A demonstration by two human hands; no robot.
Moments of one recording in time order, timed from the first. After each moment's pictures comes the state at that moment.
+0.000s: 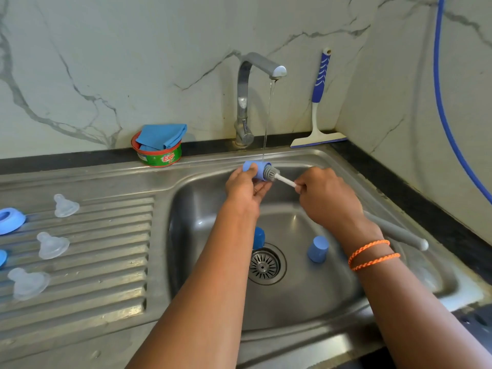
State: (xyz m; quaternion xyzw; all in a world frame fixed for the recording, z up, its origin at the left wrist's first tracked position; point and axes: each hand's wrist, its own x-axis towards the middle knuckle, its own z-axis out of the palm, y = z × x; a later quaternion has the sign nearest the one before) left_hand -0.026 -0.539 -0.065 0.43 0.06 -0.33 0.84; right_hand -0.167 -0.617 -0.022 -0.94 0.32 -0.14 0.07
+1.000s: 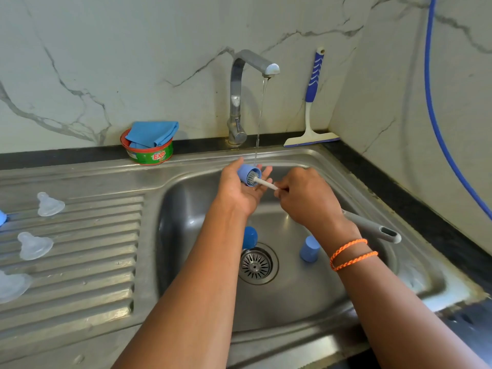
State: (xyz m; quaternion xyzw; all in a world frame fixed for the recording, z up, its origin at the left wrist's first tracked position) left_hand -0.024 -0.541 -0.060 0.33 0.08 -0.40 0.85; right_hand -0.146 -0.615 -0.035 -0.94 0.30 -0.15 0.09
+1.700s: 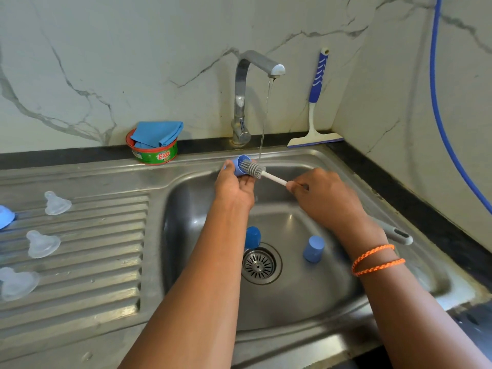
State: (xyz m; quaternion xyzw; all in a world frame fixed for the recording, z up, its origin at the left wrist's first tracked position) left_hand -0.011 -0.537 -0.063 0.27 0.16 -0.31 0.90; right_hand -0.173 -0.617 -0.016 -0.93 0.32 -0.12 0.15
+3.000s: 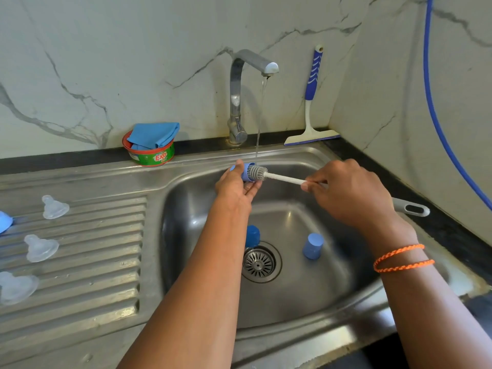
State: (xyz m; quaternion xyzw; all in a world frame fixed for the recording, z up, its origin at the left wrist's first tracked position) left_hand -0.020 -0.537 -0.066 0.41 0.11 -0.33 0.84; right_hand -0.205 -0.624 0.007 -0.94 0.32 -0.14 0.05
